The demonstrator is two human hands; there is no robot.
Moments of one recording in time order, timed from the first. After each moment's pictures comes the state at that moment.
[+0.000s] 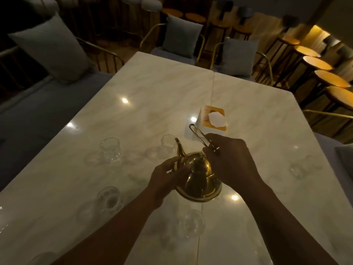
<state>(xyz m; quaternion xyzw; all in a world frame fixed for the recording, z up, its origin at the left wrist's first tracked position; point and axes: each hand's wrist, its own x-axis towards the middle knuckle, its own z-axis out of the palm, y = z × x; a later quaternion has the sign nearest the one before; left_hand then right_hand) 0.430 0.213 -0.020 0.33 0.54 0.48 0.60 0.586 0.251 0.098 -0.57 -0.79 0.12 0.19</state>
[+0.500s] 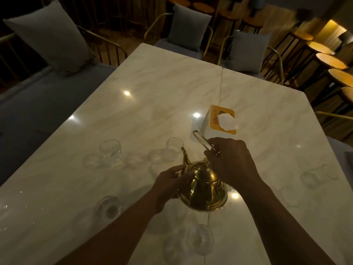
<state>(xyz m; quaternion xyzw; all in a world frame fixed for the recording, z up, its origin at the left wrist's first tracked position) 0.414 0.251 -0.052 0.29 0.56 0.41 0.66 0.562 0.309 0.063 -0.59 -0.78 0.13 0.13</state>
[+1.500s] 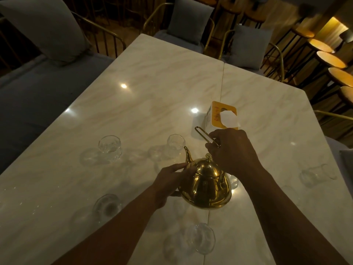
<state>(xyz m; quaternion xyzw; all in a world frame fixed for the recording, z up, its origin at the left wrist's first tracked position) 0.404 0.265 -0.071 0.28 0.55 0.38 0.69 0.542 0.327 0.071 -0.61 -0.78 0.12 0.09</state>
